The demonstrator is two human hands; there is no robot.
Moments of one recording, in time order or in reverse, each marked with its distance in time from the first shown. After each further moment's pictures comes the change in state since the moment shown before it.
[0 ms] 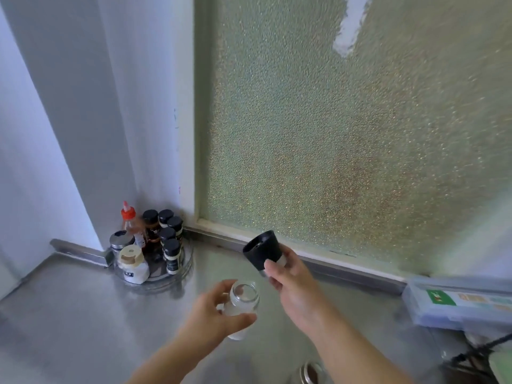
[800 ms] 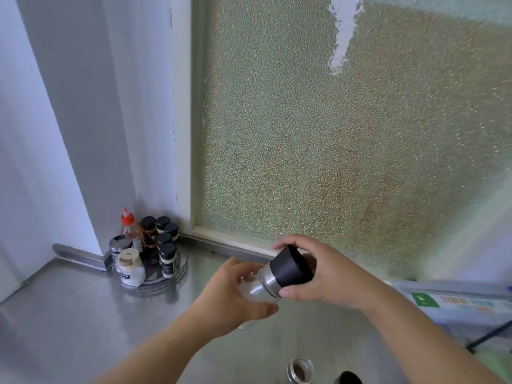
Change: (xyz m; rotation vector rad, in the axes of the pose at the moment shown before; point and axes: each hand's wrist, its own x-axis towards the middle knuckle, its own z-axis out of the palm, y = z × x) left_hand -0.015 0.070 0.027 0.284 -0.028 0.294; right_hand -0.067 -0.107 -0.017 -1.092 -0.211 -0.163
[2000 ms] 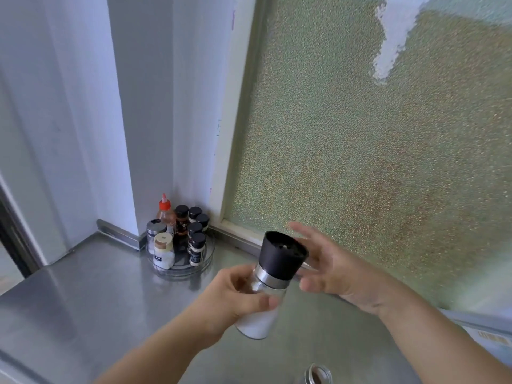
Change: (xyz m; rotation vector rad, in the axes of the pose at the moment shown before) left_hand -0.038 -0.005 -0.036 -0.603 -0.103 -0.126; right_hand 0.026 -0.021 0.018 0.545 -0.379 -0.001
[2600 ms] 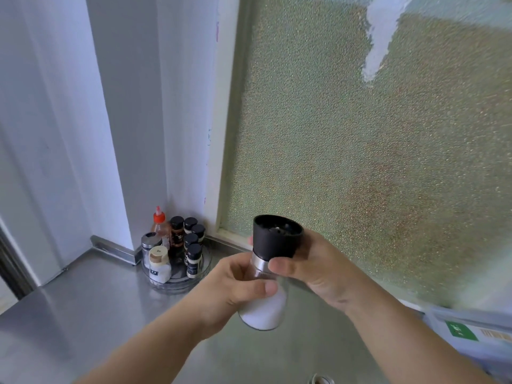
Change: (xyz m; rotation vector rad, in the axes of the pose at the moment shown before) left_hand 0.016 0.028 -0.002 -0.147 -0.121 0.118; right_hand 0.023 -0.013 0.018 0.108 0.164 -0.262
